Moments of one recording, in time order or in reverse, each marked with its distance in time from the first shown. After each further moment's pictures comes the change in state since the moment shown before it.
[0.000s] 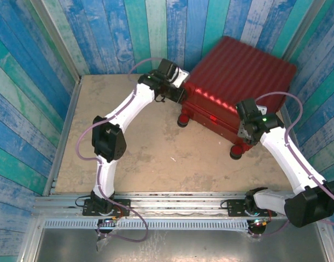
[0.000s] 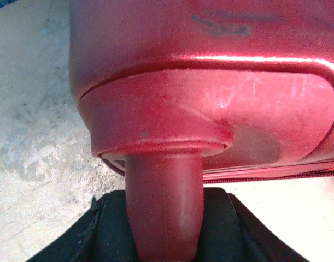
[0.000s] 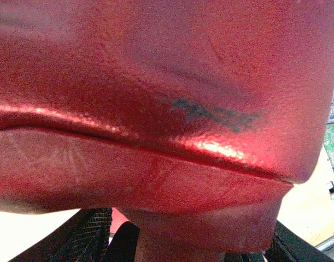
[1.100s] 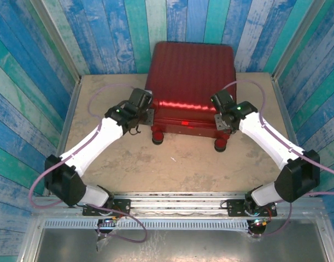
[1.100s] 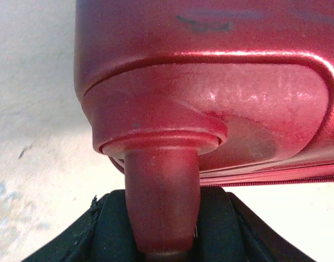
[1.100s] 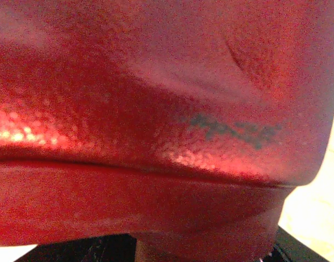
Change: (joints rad) left arm -0.032 -0.694 -0.803 0.111 -0.438 -0.334; right arm 0.198 0.259 0.160 0.145 -0.069 -0.283
